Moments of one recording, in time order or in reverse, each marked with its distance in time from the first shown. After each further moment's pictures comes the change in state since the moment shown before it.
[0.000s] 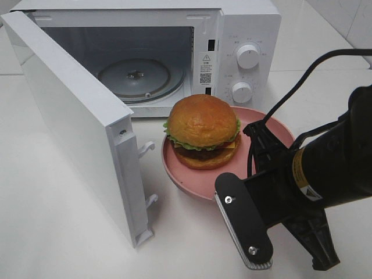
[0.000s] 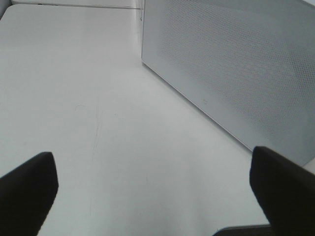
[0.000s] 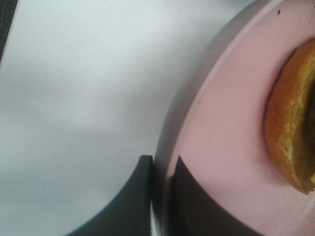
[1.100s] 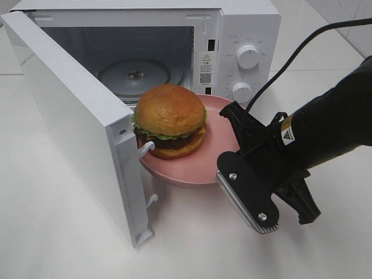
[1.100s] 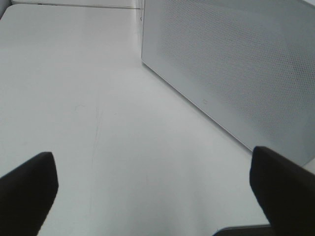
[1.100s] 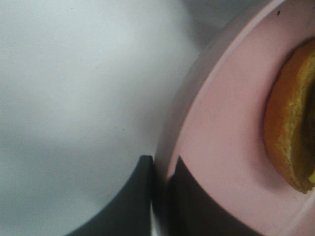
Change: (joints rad) left arm 0.000 0.000 0.000 0.000 0.000 0.000; right arm -0.218 0.106 -0.084 0.467 -0.177 -0.834
